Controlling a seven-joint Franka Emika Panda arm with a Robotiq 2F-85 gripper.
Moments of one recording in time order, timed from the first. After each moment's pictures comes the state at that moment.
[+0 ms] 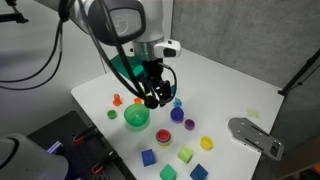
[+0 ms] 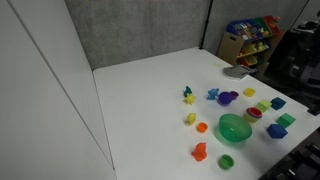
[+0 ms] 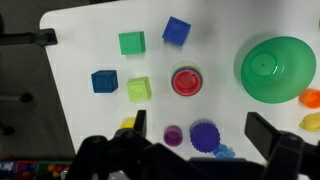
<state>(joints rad) -0.19 -0.27 -0.13 -2.50 -0.23 2.22 -0.01</state>
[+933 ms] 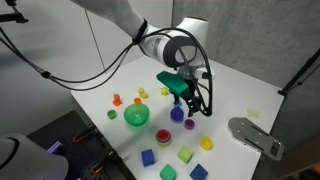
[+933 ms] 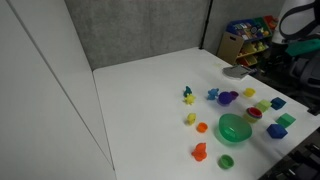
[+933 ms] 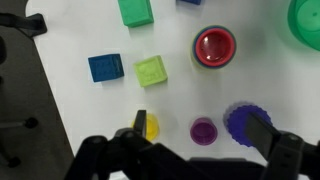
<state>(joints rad) -0.19 0.30 -0.18 -2.07 -0.17 2.24 0.05</state>
